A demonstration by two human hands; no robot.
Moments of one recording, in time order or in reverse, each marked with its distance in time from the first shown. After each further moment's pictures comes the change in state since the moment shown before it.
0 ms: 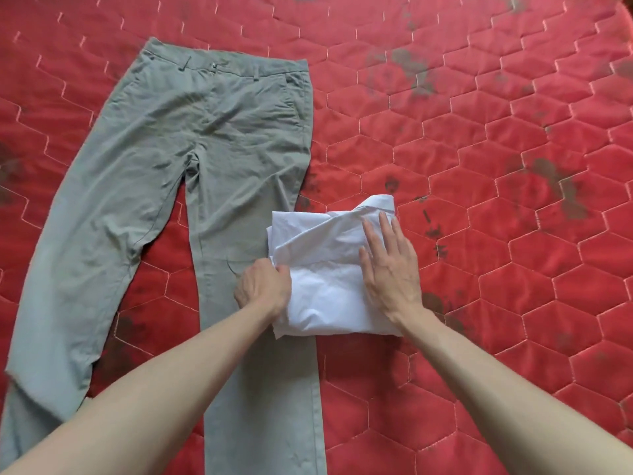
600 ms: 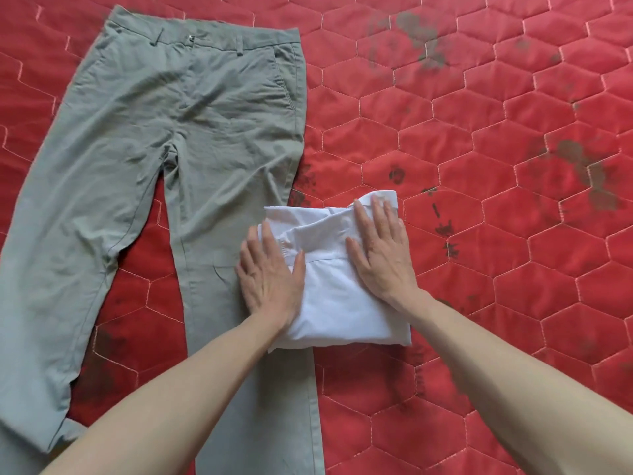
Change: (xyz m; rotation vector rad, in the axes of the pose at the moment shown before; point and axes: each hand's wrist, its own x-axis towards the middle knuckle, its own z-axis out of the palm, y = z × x) left_hand 0.025 0.008 0.052 0.113 0.251 0.261; right_hand 0.042 0.023 0.044 0.103 -0.119 -0.033
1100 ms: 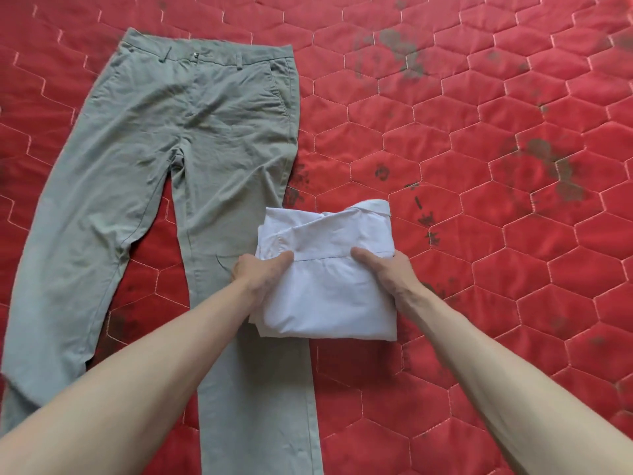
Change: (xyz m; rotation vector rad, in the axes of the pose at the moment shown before) left_hand 0.001 -0.011 -0.050 -0.601 -0.435 -0.576; right_hand -0.050 -0.016 -0.051 1.039 -0.137 0.814
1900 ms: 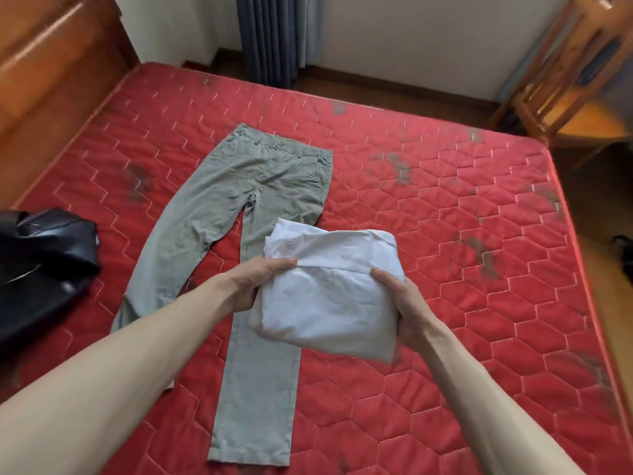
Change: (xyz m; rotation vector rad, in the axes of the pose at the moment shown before) left_hand -0.266 0.029 -0.157 -0.474 -0.534 0.059; right_hand -0.256 -0.132 -0.077 0.115 -0.333 -0.036
